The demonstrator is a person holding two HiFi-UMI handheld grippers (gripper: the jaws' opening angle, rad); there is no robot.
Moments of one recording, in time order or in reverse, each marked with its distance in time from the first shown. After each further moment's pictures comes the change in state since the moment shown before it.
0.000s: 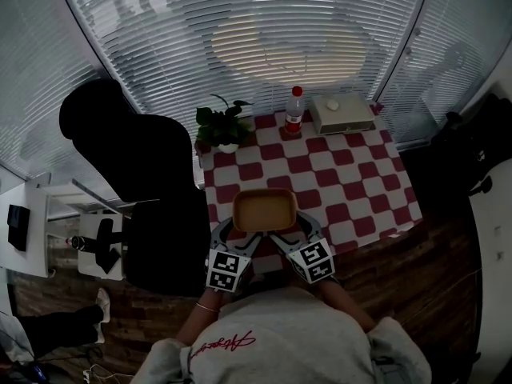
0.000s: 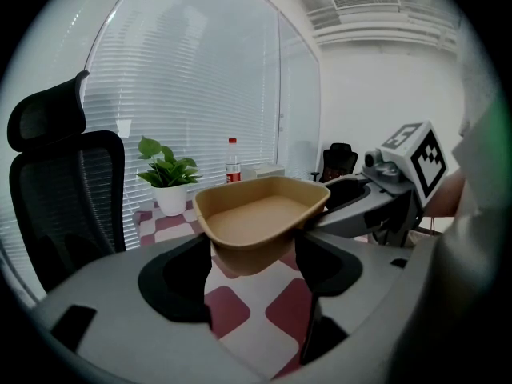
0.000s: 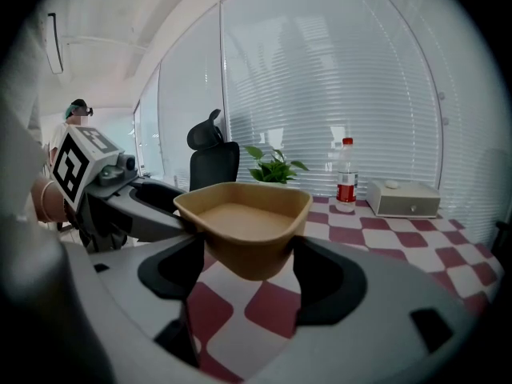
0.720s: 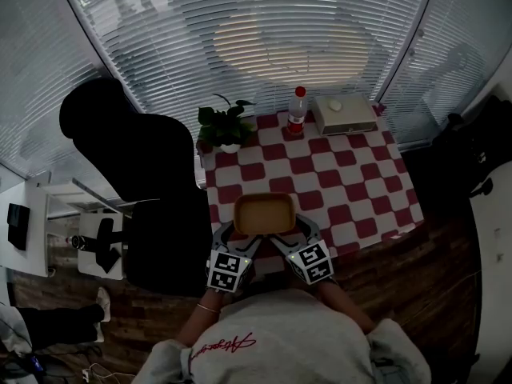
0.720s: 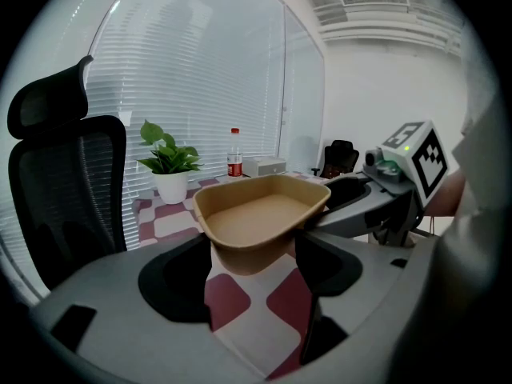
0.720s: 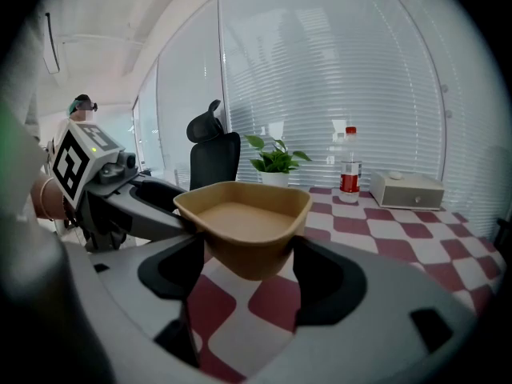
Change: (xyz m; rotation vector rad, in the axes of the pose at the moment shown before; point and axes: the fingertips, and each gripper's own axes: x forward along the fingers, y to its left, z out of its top) left arm 0.005 0.005 -0.020 -0.029 0.043 -0.009; right arm 0.011 0.004 -0.015 0.002 0.046 0.007
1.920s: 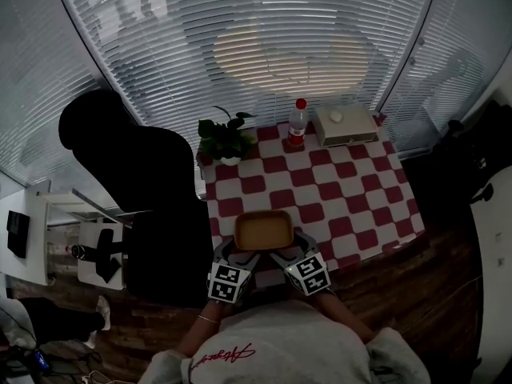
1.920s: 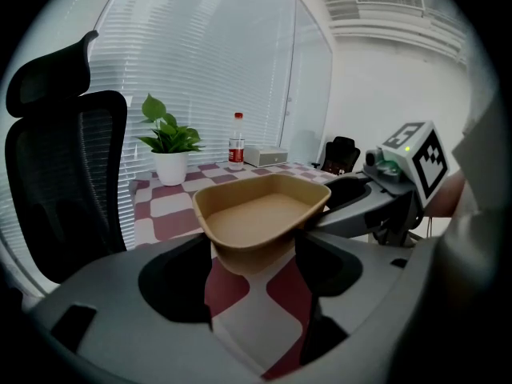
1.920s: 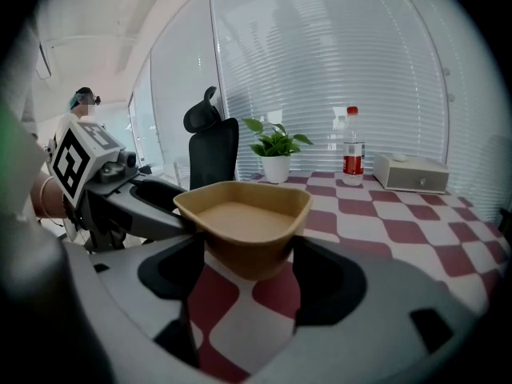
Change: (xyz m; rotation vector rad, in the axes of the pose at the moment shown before) left arm 0.010 0.004 -0.026 -0.054 0.059 -0.018; right arm 0.014 0.002 -0.023 0.037 0.059 0.019
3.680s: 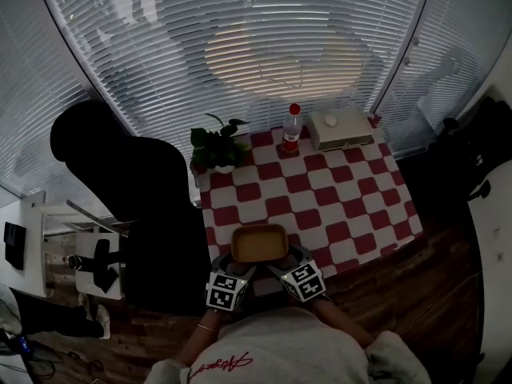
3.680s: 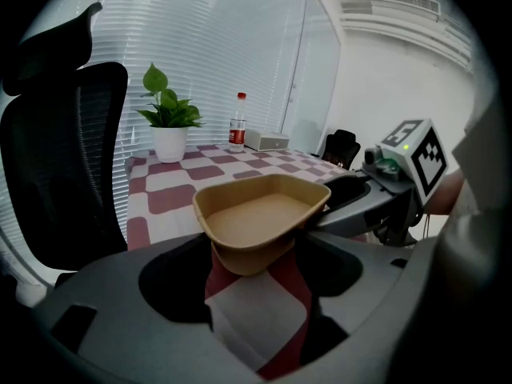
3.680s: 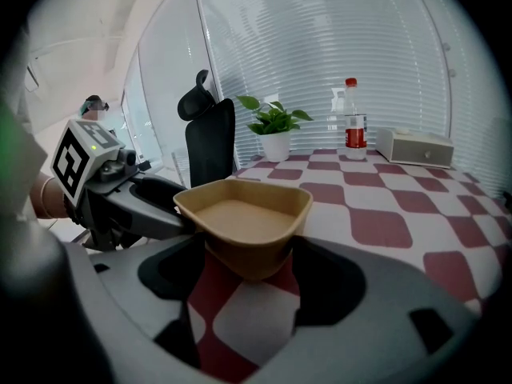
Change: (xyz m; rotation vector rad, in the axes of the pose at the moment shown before) left arm 0.016 0.003 -0.039 -0.047 0.095 -0.034; right arm 0.016 0.002 -0.035 0.061 0.098 0.027
